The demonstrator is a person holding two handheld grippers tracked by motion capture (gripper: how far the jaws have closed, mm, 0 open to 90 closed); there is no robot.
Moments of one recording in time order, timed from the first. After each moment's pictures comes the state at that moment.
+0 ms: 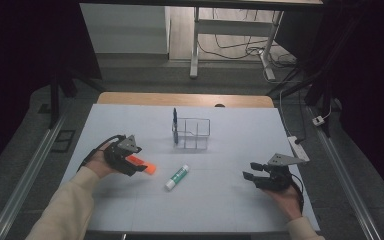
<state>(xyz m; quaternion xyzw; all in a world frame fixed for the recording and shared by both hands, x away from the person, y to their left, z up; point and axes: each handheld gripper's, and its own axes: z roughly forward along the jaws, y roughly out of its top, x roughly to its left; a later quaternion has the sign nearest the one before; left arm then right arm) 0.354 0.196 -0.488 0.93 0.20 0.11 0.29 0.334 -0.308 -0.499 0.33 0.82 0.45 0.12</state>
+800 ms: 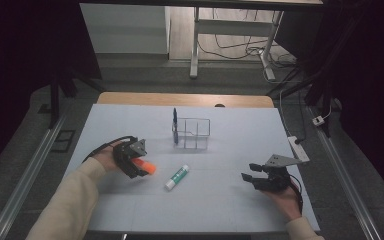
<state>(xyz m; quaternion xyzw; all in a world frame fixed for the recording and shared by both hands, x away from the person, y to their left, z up) 0.375 0.179 -0.503 0.97 0.12 0.06 0.22 0.333 -0.304 -0.502 0.31 0.83 0.44 0.13</state>
